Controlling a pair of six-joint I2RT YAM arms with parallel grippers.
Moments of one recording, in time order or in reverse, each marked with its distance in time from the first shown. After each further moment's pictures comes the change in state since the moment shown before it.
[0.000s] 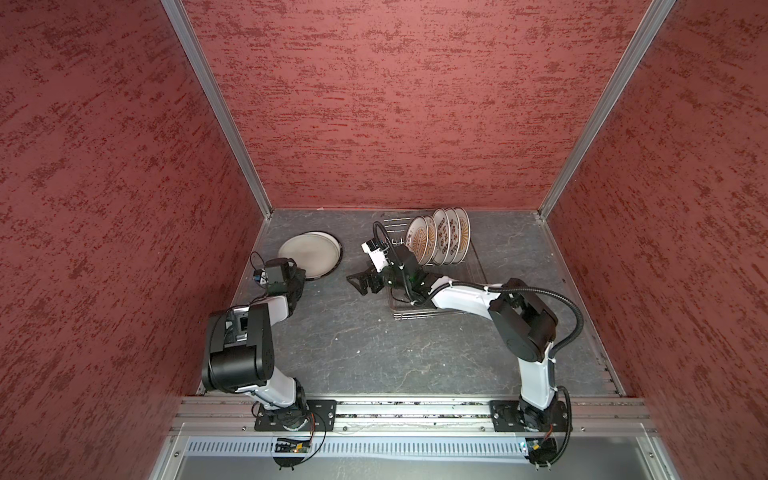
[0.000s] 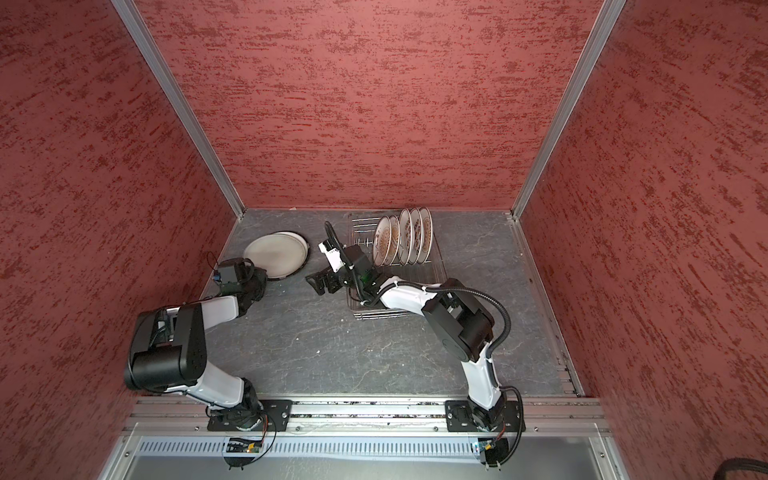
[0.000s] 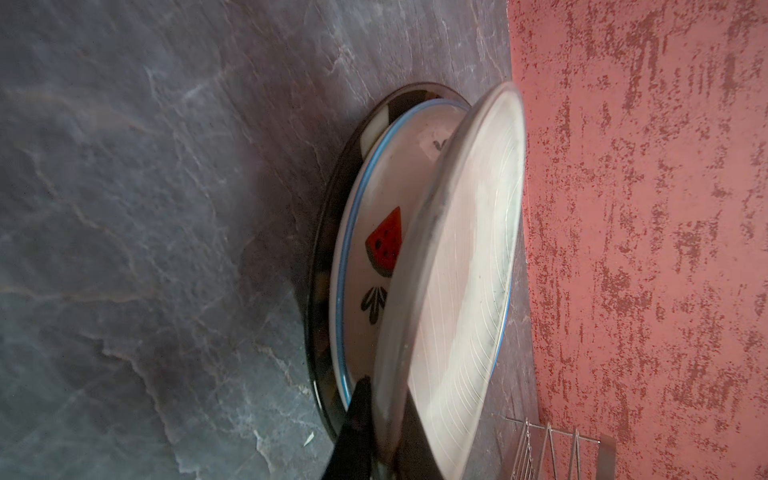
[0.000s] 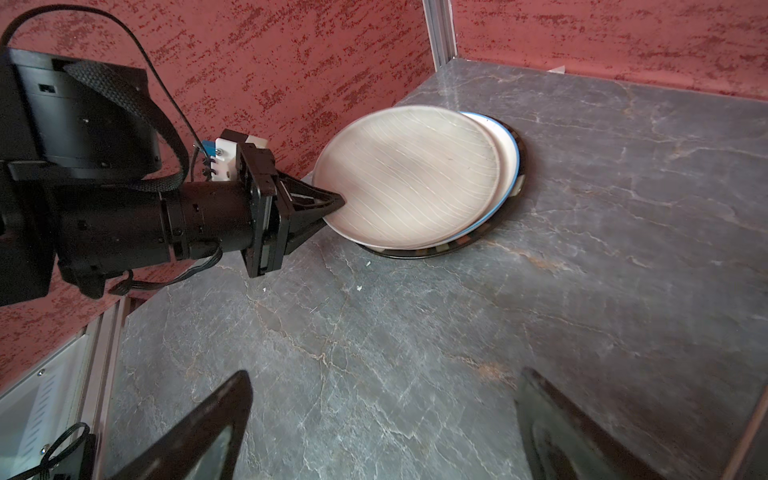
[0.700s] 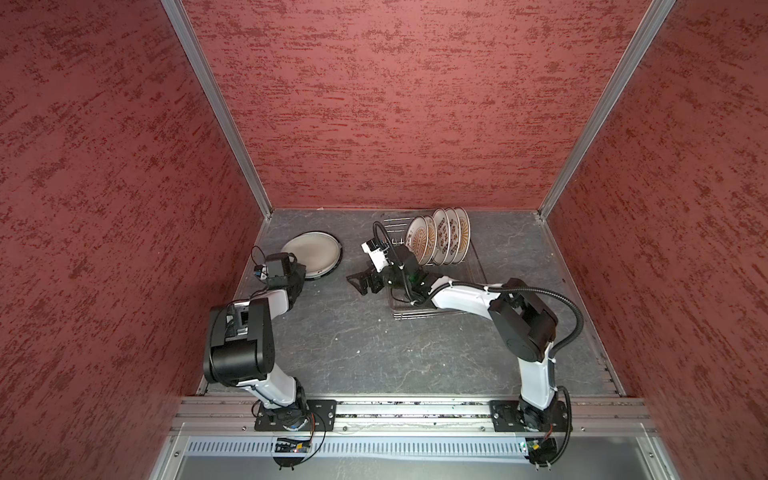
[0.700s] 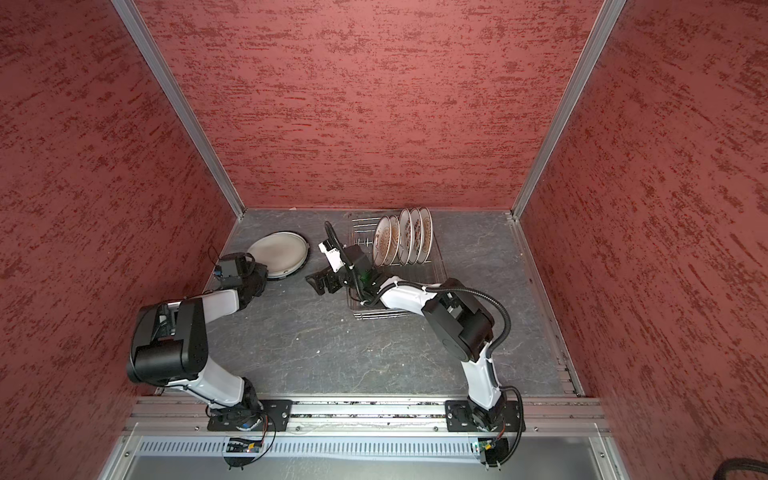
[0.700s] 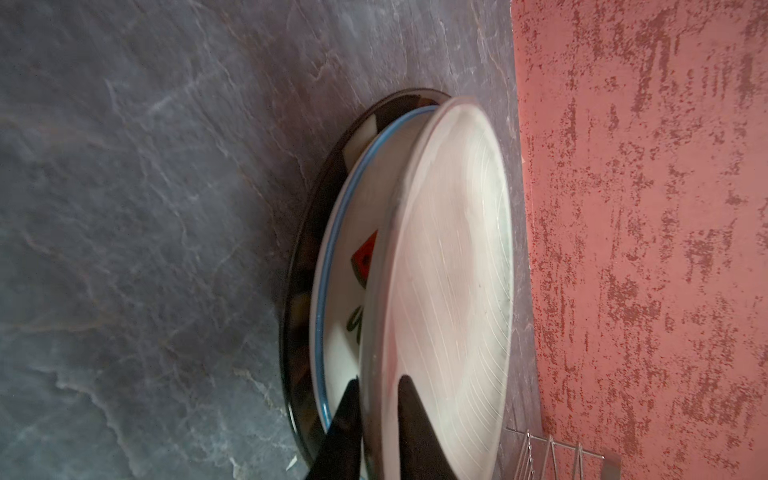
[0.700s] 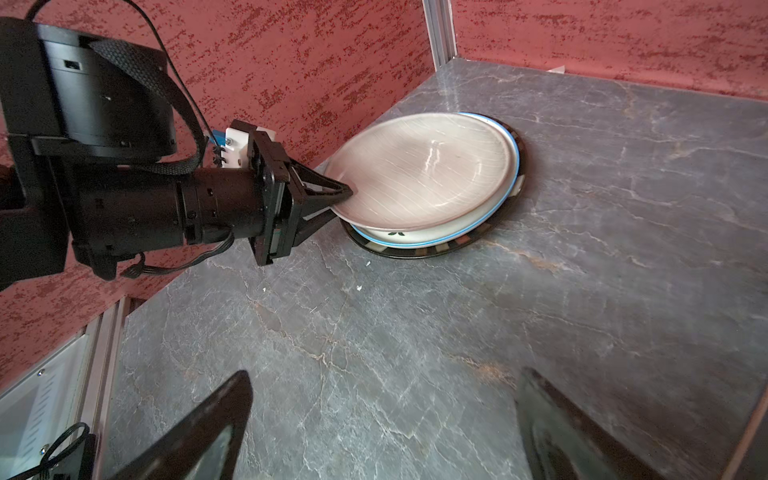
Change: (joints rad) left arm -0.002 0.045 0.061 -0.043 -0.014 -0.002; right arm 0.000 0.000 0.000 0.000 0.000 0.000
